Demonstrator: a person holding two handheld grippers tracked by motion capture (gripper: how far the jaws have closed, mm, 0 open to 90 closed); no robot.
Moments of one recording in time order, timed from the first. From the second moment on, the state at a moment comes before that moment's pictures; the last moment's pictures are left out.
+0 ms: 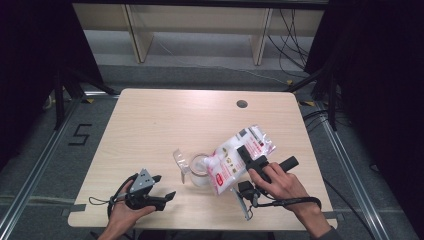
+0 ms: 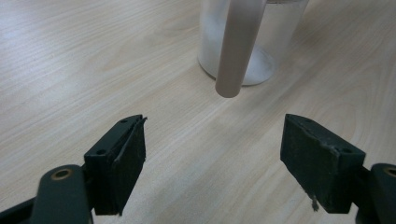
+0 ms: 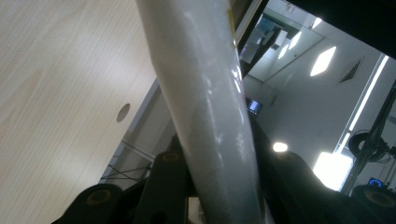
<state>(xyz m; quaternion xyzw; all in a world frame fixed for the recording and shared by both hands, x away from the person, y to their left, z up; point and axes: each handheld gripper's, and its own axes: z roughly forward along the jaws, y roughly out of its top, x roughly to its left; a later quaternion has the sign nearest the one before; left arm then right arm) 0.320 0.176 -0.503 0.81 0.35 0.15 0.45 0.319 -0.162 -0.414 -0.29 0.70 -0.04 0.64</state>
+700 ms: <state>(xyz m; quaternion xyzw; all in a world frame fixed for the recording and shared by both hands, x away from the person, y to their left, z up) 0.320 0.177 -0.502 0.81 0.35 0.15 0.45 0.319 -0.163 -0.414 -0.30 0.70 -0.04 0.65</state>
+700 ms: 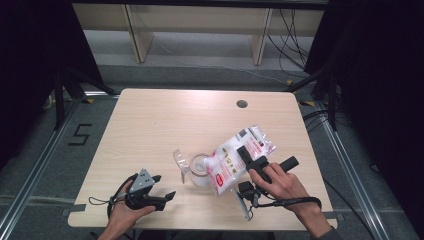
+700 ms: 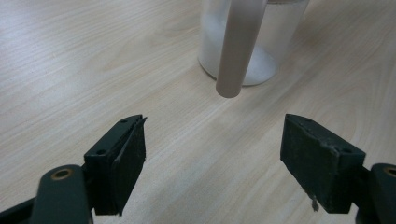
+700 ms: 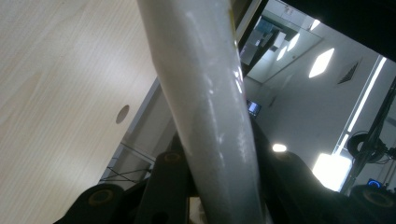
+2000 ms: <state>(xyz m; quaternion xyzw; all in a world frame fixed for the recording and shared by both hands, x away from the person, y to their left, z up) 0.321 0.177 -0.502 0.81 0.35 0.15 0.45 0.318 -0.165 -0.412 -0.29 0.70 -0.04 0.65</state>
